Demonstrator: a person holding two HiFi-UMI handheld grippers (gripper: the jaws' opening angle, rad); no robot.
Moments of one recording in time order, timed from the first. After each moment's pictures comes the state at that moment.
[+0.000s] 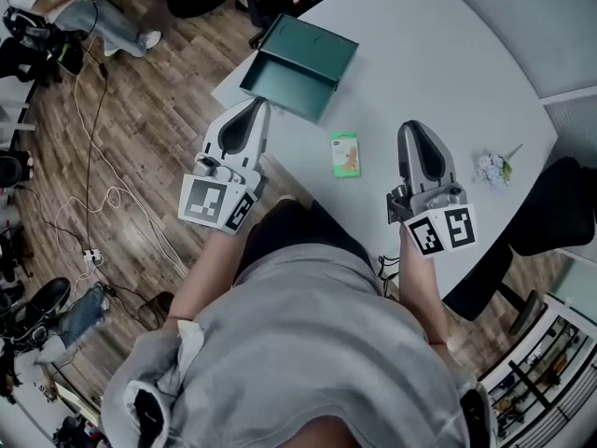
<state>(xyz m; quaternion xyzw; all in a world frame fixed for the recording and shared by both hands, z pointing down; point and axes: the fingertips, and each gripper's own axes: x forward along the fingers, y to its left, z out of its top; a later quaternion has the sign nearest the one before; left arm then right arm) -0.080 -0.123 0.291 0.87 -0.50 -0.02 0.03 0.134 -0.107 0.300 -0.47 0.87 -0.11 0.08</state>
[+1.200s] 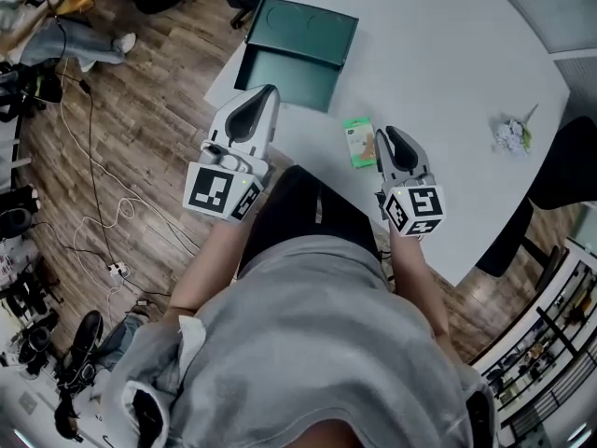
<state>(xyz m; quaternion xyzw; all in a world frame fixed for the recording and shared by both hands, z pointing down) -0.088 -0.208 0.351 0.91 -0.41 0.02 0.08 0.088 -0.135 0.484 -0.54 0.81 -0.22 -0.10</state>
